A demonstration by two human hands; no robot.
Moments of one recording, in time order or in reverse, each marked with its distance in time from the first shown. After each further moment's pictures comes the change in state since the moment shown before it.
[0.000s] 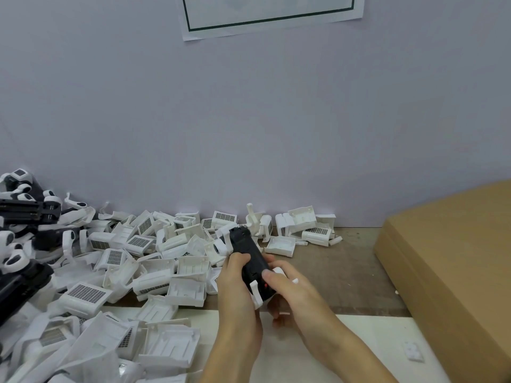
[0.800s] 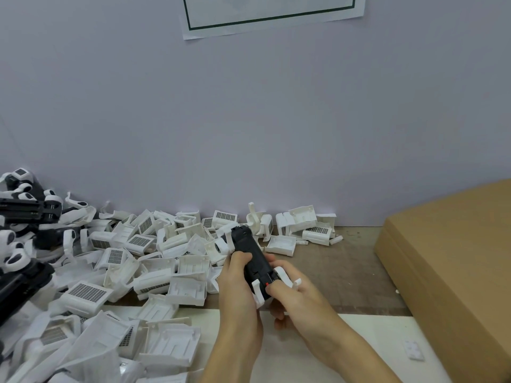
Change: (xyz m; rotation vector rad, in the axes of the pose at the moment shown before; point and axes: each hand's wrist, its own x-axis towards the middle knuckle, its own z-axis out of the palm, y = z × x) left_hand -0.003 -0.001 -0.001 -0.032 -0.010 0.020; right_hand 0.002 0.003 -0.003 -0.003 -0.045 0.010
